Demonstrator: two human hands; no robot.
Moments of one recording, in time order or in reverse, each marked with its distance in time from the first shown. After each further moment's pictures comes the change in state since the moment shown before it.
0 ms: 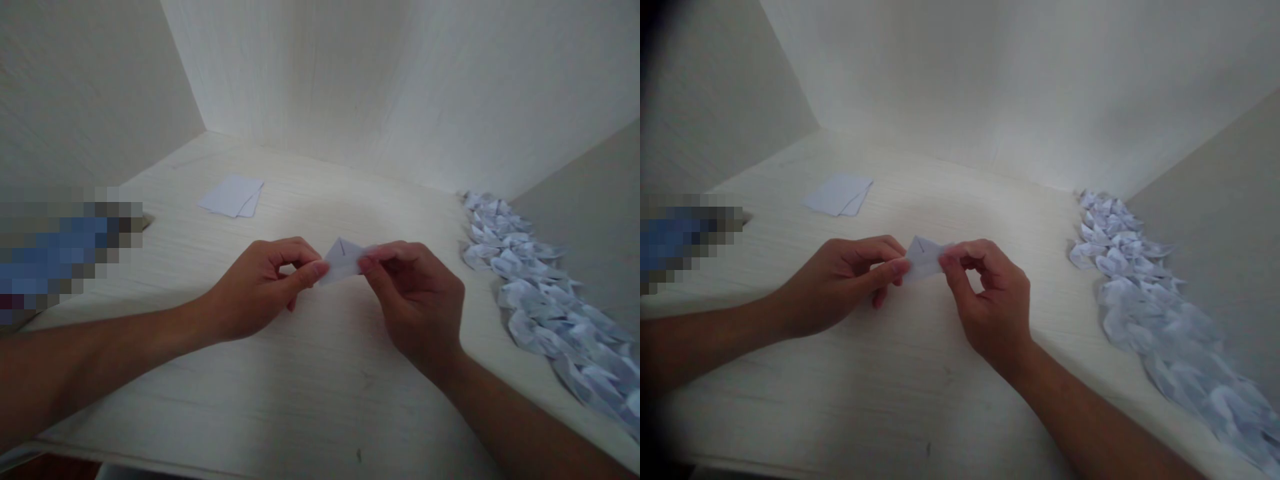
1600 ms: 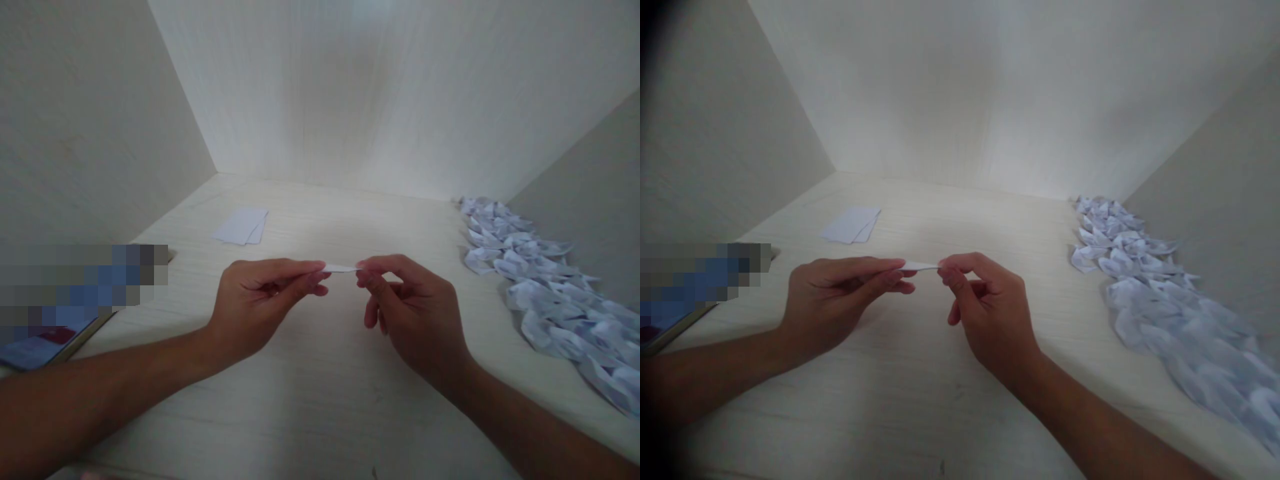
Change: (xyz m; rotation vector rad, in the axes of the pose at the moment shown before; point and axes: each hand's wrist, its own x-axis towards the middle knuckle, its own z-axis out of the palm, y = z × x) left_hand -0.009 0.004 0.006 -0.021 0.313 0.221; right_hand 0.004 -0.022 -0.001 0.102 -0.077 0.253
